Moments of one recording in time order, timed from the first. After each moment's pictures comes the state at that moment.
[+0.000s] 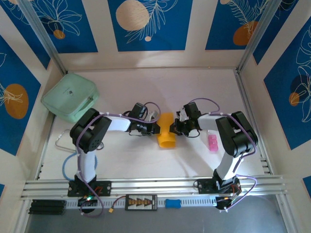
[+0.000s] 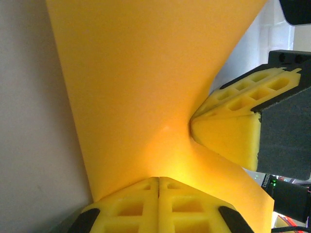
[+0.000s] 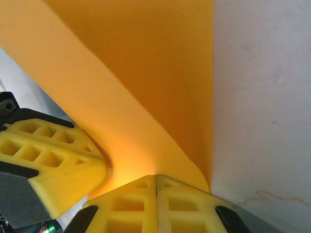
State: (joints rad) left arm -0.61 1.98 1.00 0.05 0.70 -0.63; right arm 0.36 1.76 0.79 -0.16 -0.62 0.60
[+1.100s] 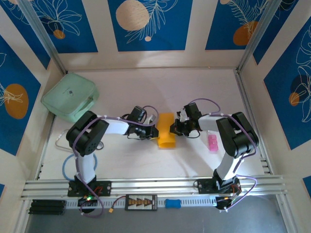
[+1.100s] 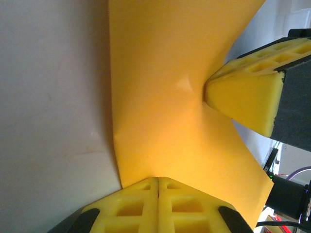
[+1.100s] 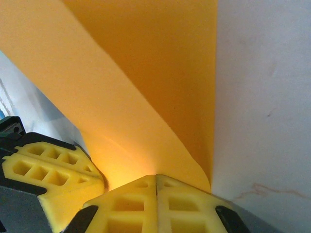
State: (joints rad) left arm -0.64 1.91 0.93 0.03 0.68 -0.72; right arm 0.35 1.74 0.77 -0.14 -0.62 0.61
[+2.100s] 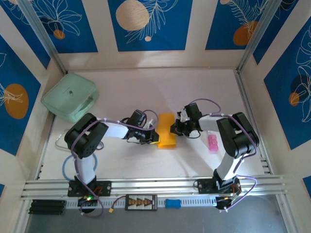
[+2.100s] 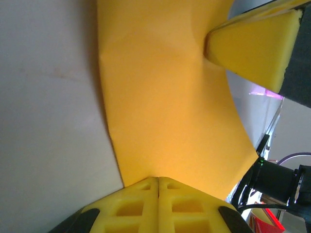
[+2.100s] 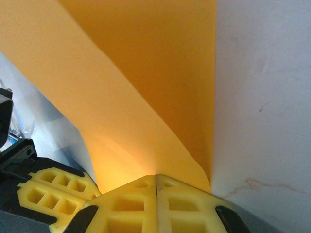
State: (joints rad) left arm -0.68 1.87 0.85 0.07 0.72 -0.78; right arm 0.35 1.74 0.76 -0.14 -0.62 0.61
